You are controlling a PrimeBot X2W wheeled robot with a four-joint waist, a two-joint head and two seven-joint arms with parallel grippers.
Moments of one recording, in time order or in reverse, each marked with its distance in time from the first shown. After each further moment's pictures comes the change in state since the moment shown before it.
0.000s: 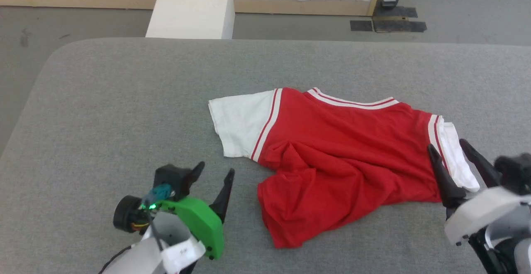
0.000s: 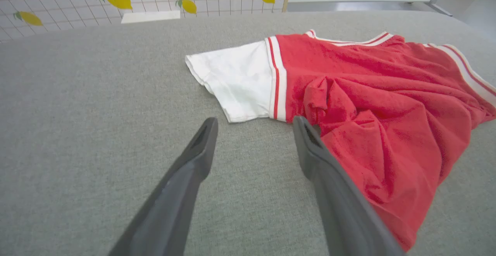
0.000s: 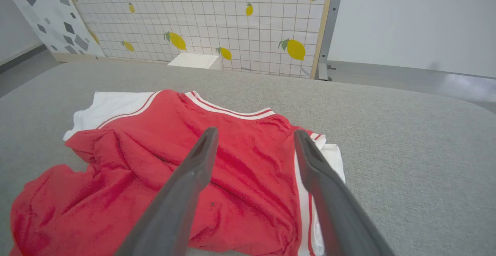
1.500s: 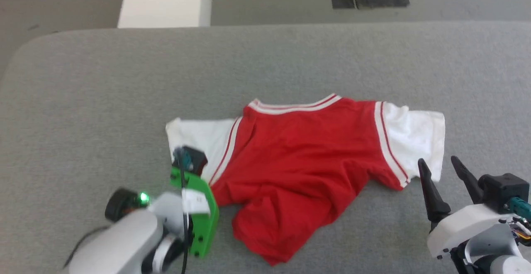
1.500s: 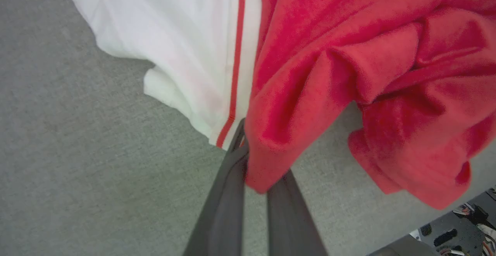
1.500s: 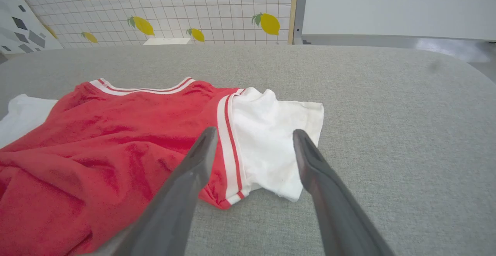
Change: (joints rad) left arm -0.205 0.095 -0.155 0.035 -0.112 -0.004 0.648; right arm 0.060 0.159 -0.061 0.011 -0.149 0.000 -0.061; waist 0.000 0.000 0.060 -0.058
